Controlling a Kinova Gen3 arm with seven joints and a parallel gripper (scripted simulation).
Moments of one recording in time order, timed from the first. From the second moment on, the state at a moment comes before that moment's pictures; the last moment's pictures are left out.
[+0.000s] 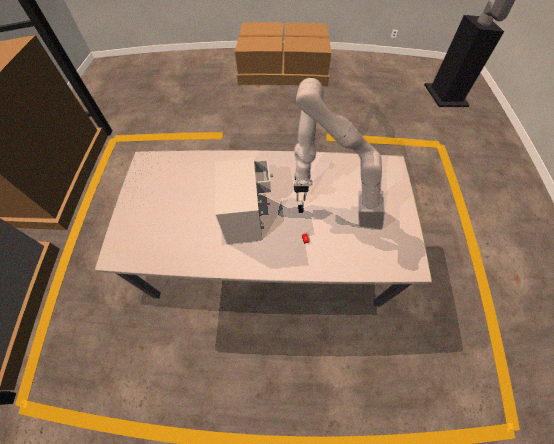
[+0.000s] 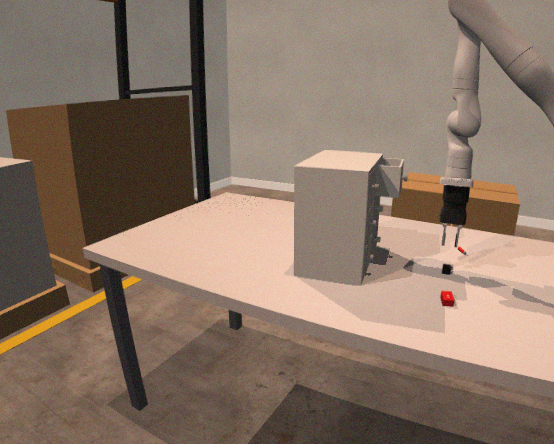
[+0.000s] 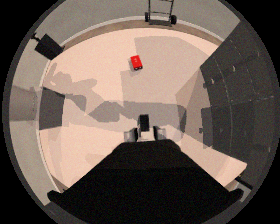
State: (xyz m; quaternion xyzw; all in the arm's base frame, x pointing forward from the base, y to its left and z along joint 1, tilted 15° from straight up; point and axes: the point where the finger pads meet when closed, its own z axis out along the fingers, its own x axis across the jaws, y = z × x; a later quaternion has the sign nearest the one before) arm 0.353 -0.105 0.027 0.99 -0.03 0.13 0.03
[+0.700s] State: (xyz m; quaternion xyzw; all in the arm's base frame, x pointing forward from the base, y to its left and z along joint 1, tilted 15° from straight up) arm 0.353 -0.102 0.025 0.99 -0.03 0.13 0.03
